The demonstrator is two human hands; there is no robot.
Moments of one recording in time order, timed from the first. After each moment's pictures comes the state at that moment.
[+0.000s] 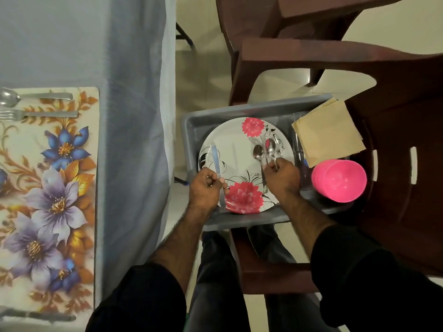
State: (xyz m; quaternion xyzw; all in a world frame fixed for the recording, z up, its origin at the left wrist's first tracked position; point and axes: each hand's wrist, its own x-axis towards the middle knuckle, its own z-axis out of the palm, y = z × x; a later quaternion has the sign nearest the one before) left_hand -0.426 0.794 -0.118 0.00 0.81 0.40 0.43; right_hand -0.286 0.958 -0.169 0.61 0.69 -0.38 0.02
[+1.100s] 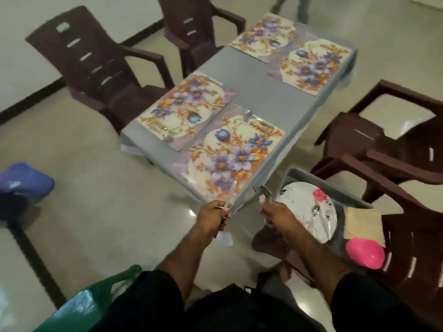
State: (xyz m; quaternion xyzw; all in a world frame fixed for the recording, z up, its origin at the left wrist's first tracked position) left_hand -0.364 0.489 0.147 -0.18 0.70 0.61 0.33; right_hand -0.309 0.708 0.156 0.31 0.66 -0.66 0.17
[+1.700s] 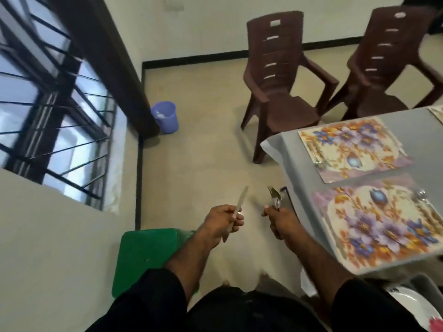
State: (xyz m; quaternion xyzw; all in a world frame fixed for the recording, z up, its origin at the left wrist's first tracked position) left_hand -0.328 0.125 0.189 -0.36 0.54 0.75 0.14; right_hand -0.415 0.321 0.201 0.11 0.77 -0.52 0.35
